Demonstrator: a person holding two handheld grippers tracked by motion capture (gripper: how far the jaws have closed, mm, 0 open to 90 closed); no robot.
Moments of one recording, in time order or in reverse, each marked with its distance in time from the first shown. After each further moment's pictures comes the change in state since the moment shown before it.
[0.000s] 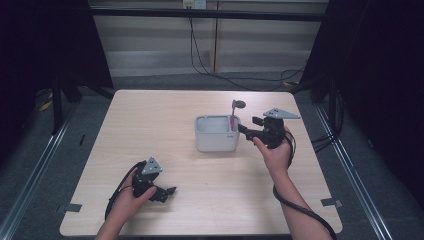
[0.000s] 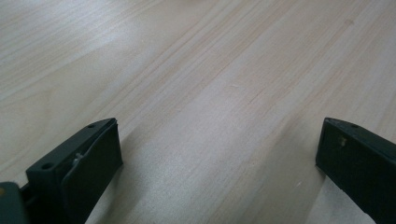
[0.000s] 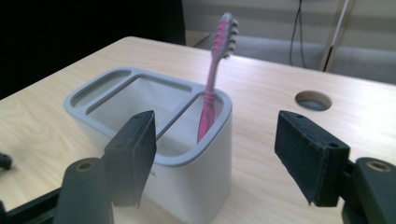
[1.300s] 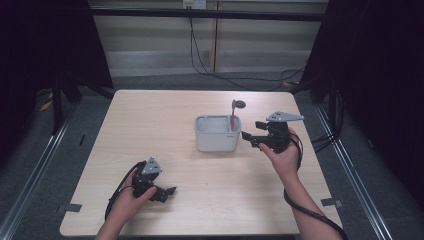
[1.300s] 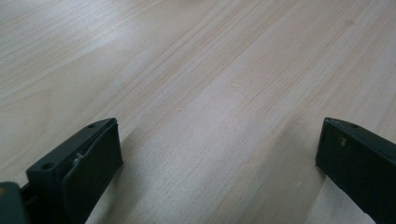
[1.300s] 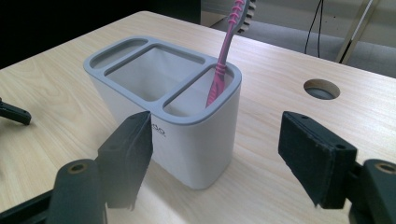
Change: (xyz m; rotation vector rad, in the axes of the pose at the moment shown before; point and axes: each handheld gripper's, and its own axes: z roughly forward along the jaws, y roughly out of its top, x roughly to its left) left arm 0.000 0.000 0.000 0.002 0.005 -0.002; right arm -0.003 -0.004 -0.017 0.070 0.053 -0.083
